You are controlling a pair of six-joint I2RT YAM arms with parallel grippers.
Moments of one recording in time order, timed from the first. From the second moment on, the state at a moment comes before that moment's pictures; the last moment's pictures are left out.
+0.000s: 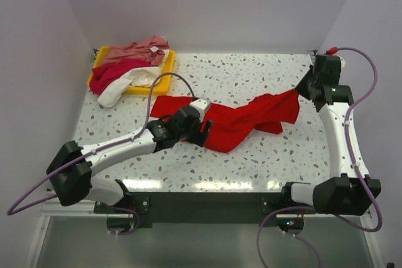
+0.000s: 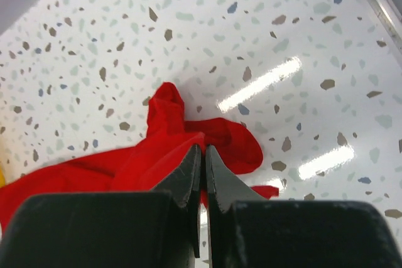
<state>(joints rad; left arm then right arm) -0.88 1.40 0.96 -0.31 -0.16 -0.32 -0.07 1.26 1.31 -0.78 0.17 0.51</state>
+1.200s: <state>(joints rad) -1.19 1.87 1.10 -0.19 -0.52 -0.36 -0.07 1.24 1.35 -0.80 0.14 0.45</state>
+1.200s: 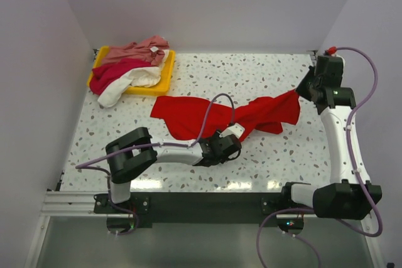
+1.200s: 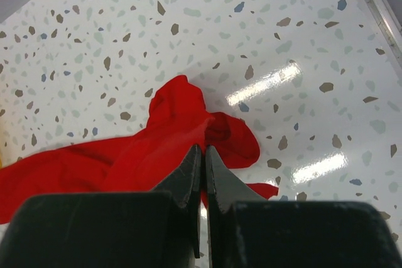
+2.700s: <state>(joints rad) -0.67 1.74 1.36 -0.42 -0.33 -0.08 -0.07 1.23 1.38 -0.86 0.08 0.41</state>
